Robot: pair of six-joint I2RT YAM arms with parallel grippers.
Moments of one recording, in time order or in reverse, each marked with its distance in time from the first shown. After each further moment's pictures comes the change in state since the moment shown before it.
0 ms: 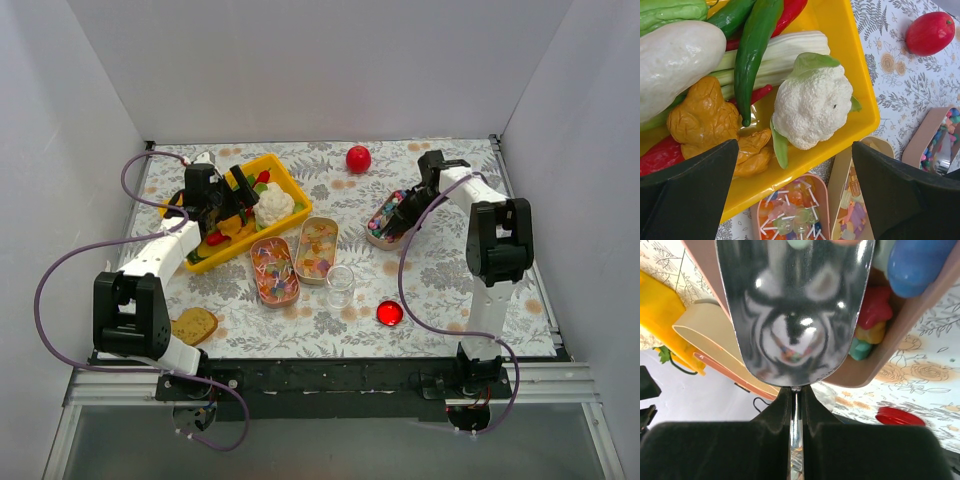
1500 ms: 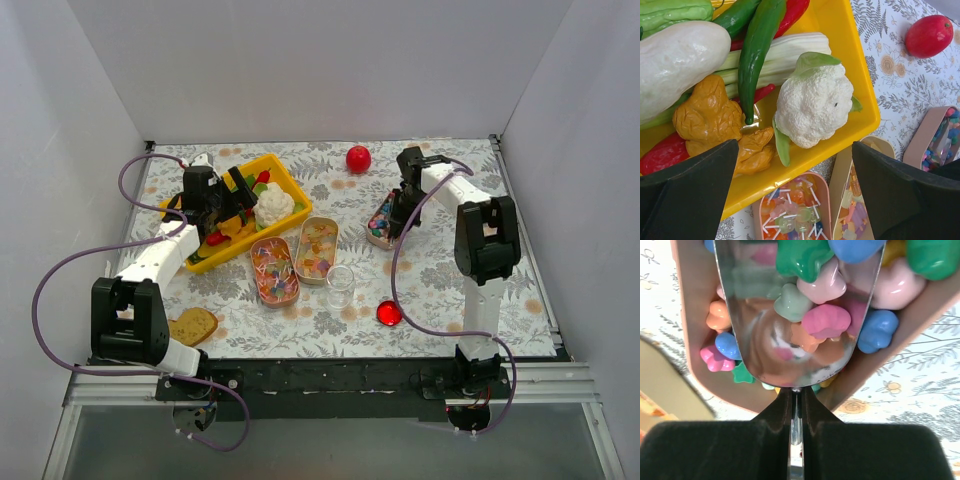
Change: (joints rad) left arm 0.000 -0.032 -0.029 0.014 -0.018 0.001; right arm 0.096 0.059 0.108 -0.036 0.371 -0.297
